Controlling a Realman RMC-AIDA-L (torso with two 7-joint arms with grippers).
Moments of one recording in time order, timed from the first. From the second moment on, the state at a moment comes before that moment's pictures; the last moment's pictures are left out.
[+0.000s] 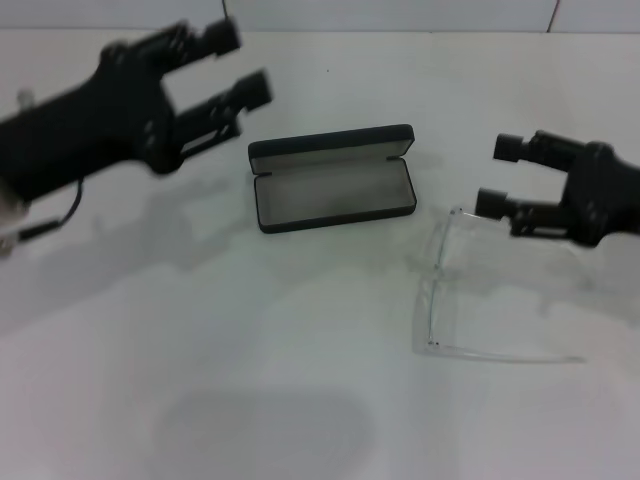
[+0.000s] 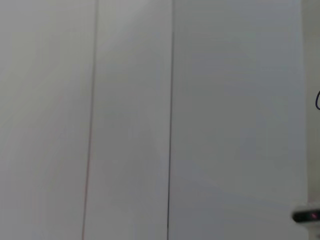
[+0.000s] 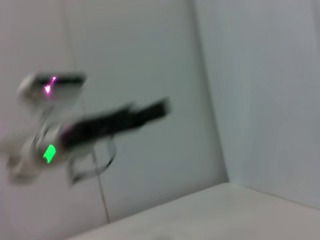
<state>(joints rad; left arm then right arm) -0.26 -2.08 1.04 0.95 1.28 1.61 -1.31 0.40 1.99 -1.12 -0.70 -1.41 -1.56 1.35</state>
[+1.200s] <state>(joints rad) -0.21 -2.08 0.97 0.79 1.41 1.67 -1.03 1.03 1.96 -1.12 -1.03 -2.42 -1.92 2.77</state>
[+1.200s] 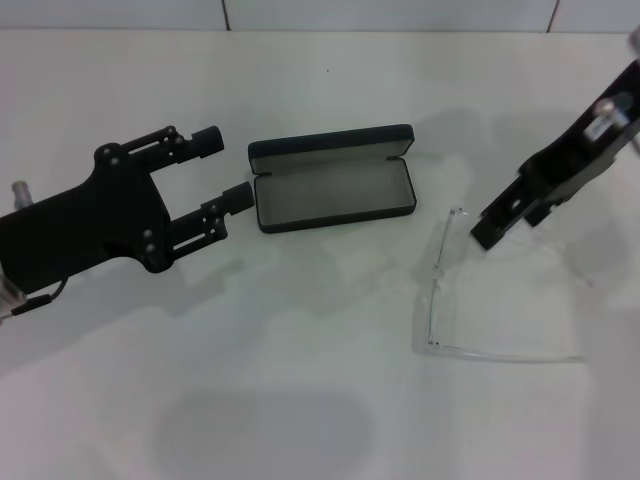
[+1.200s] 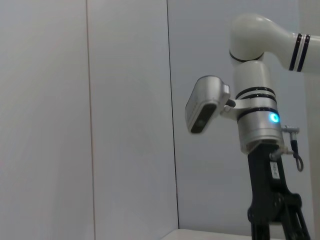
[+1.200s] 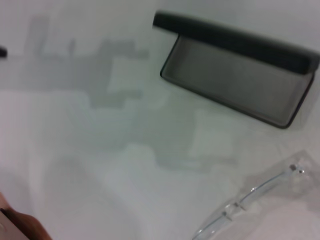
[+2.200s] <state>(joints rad) -0.22 -2.08 0.97 0.79 1.54 1.62 -1.00 1.07 2.03 -1.20 -0.77 -2.50 -1.62 2.84</state>
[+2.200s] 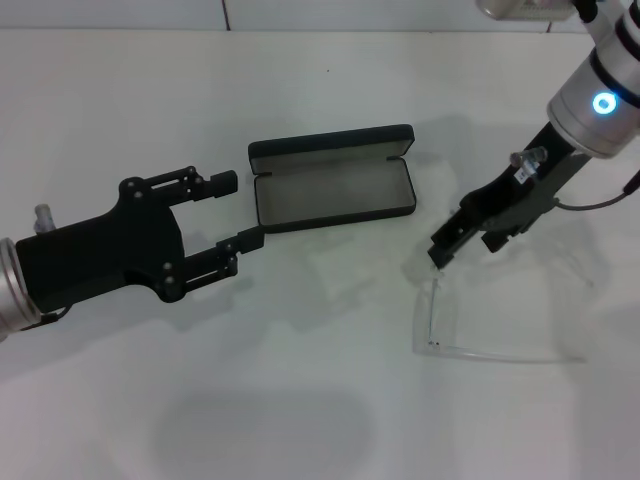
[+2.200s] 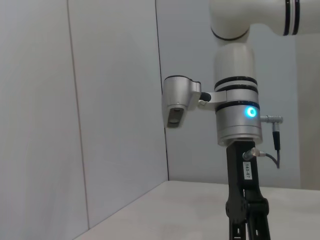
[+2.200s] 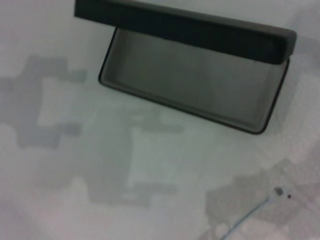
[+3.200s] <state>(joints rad) -0.24 -2.09 0.97 0.75 1.54 1.59 -0.96 1.06 2.03 -1.29 -0.61 -2.38 -1.43 2.84</state>
